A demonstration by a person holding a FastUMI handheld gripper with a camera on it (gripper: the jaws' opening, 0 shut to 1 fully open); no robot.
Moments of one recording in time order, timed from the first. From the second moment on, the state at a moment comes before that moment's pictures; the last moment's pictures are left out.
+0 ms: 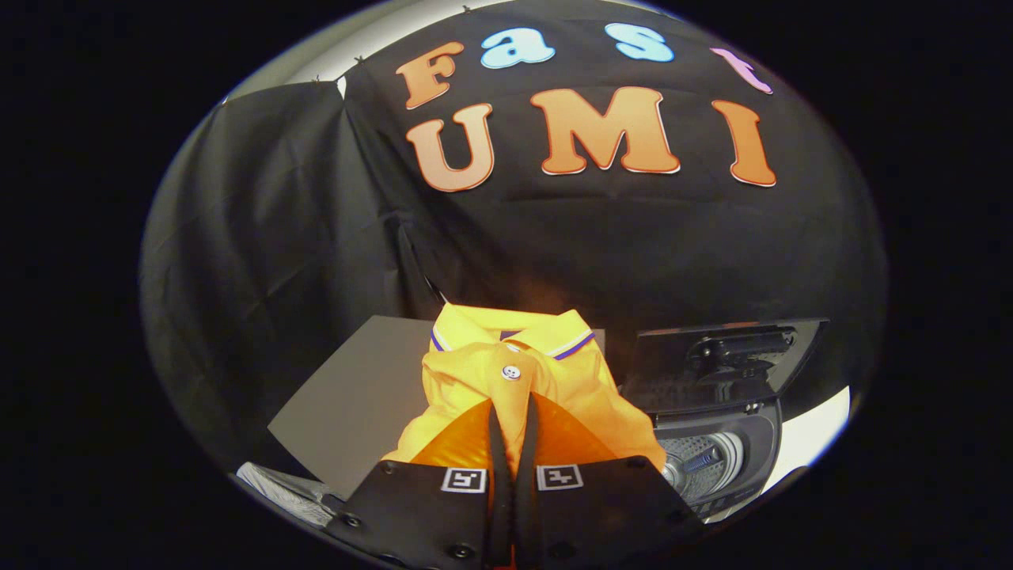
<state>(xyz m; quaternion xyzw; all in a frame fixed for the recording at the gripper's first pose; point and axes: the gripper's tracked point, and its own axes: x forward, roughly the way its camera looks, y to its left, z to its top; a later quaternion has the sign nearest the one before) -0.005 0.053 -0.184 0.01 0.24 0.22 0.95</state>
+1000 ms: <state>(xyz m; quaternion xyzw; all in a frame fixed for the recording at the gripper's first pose) 0.046 -0.175 -0.160 0.05 0.24 0.12 0.96</state>
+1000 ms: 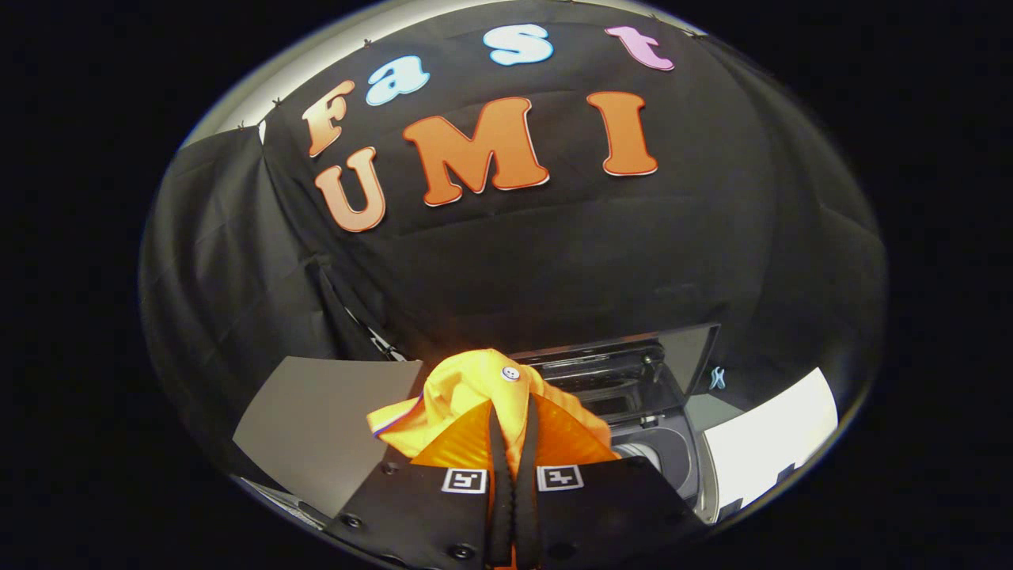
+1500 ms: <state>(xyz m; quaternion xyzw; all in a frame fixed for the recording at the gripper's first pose) 0.064 -0.253 -0.230 0.06 0.29 0.07 0.95</state>
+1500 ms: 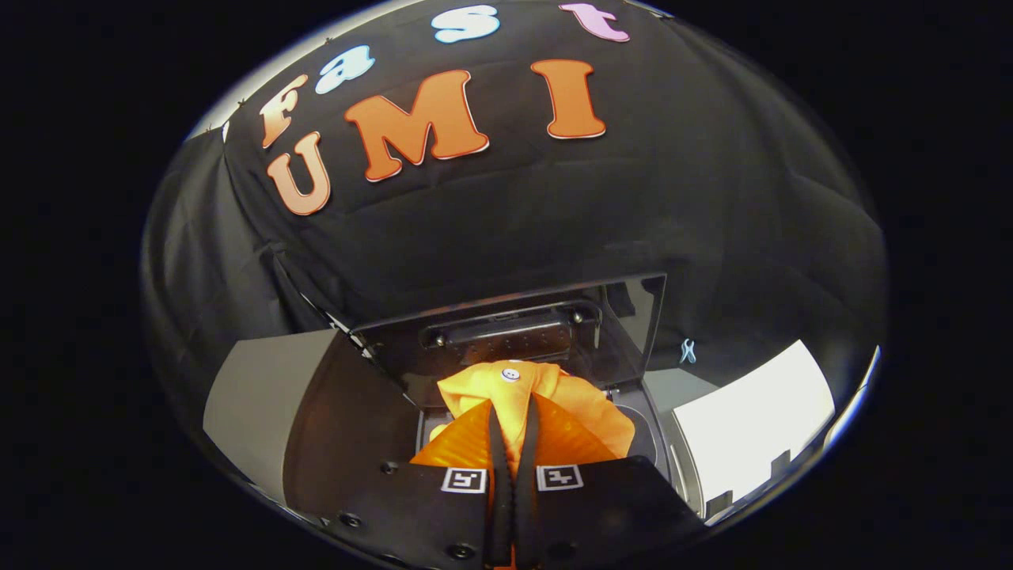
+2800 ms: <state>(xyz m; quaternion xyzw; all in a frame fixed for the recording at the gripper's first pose) 0.105 -0.243 -0.448 0.04 0.40 0.05 0.91</state>
